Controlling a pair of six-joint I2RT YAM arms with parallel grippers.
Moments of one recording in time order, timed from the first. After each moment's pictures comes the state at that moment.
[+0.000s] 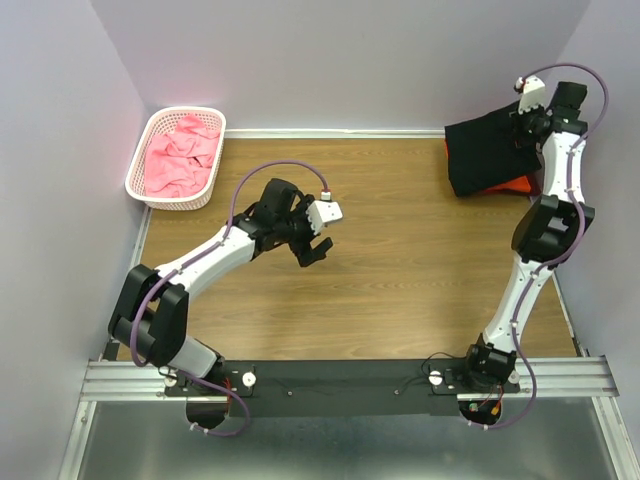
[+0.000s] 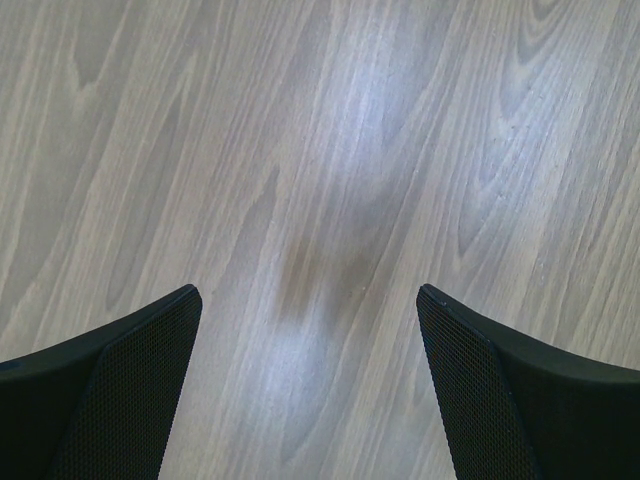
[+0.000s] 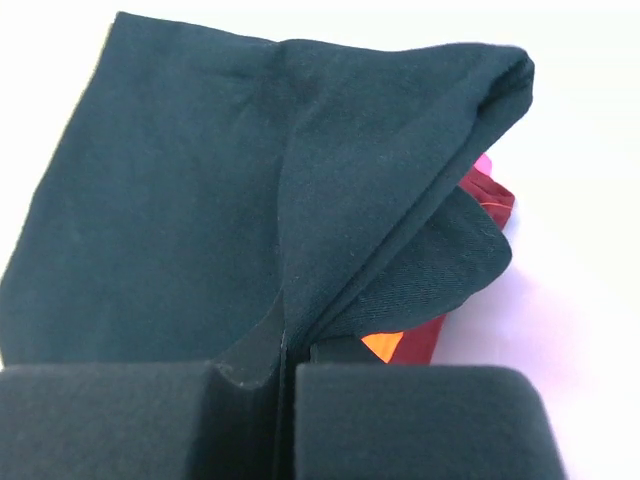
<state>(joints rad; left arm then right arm) -0.54 1.47 1.00 -0.27 0.48 0.52 -0.34 2.32 2.34 -0.68 -0.40 -0.56</state>
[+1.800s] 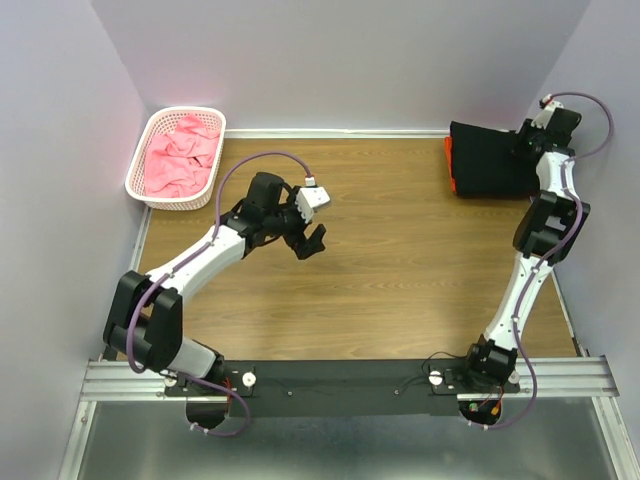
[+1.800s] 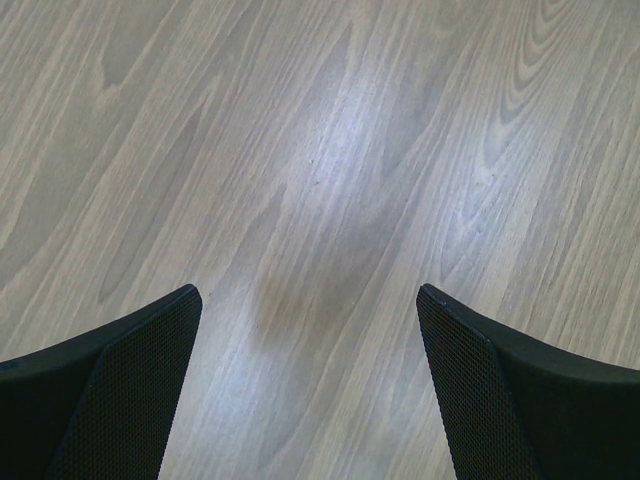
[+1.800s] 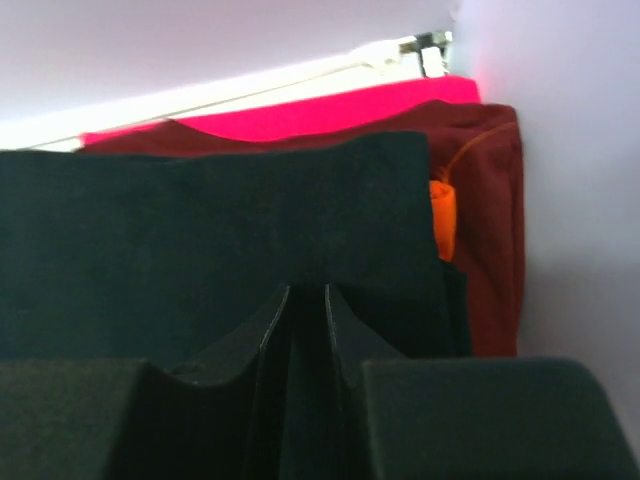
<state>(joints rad) -0.47 1.44 0.98 -0.21 0.56 0.38 -0.40 2.48 2.24 -0.29 -0.34 -0.01</state>
